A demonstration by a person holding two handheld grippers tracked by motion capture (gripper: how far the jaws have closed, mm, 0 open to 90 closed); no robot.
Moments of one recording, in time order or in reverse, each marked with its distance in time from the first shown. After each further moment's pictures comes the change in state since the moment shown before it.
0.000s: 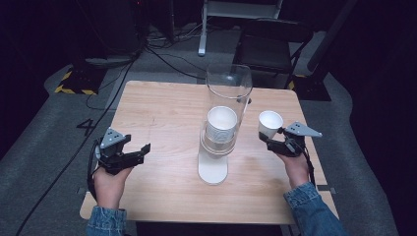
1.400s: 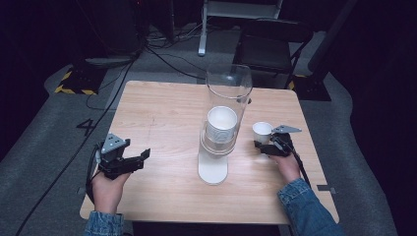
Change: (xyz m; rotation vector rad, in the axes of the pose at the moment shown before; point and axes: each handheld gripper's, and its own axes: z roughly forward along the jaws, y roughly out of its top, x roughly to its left) left arm -0.002 -0.008 0.000 0.027 -0.006 0.014; right arm -0.023 -0.049 0.057 0.307 -0.023 0.067
